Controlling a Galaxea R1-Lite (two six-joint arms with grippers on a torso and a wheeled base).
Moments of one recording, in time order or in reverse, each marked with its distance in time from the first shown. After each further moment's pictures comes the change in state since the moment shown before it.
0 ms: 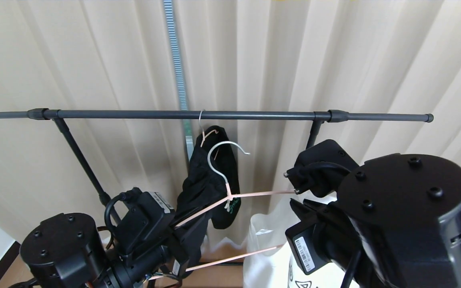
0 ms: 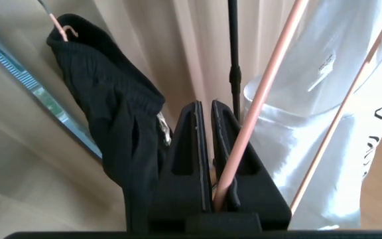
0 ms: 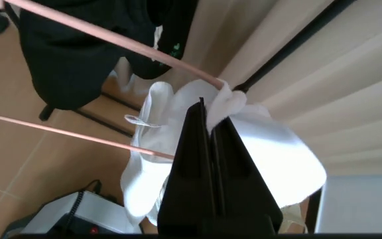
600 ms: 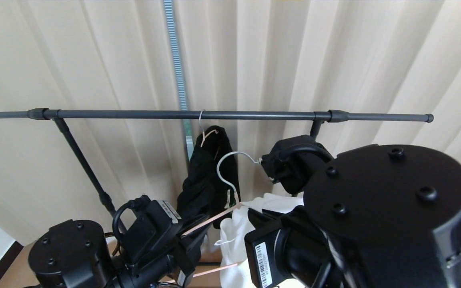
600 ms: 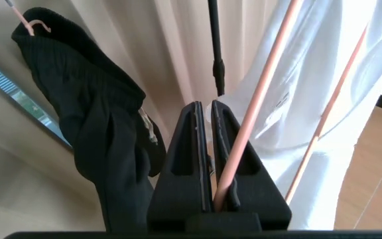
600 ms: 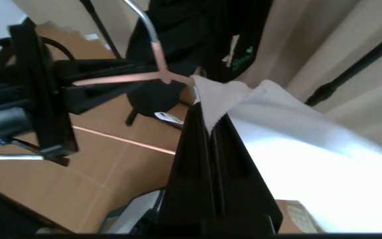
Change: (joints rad) left arm -0.043 0.014 0.008 0.000 -0.004 -0.007; right arm 0.079 0.065 -0.118 -0.001 0.163 0.236
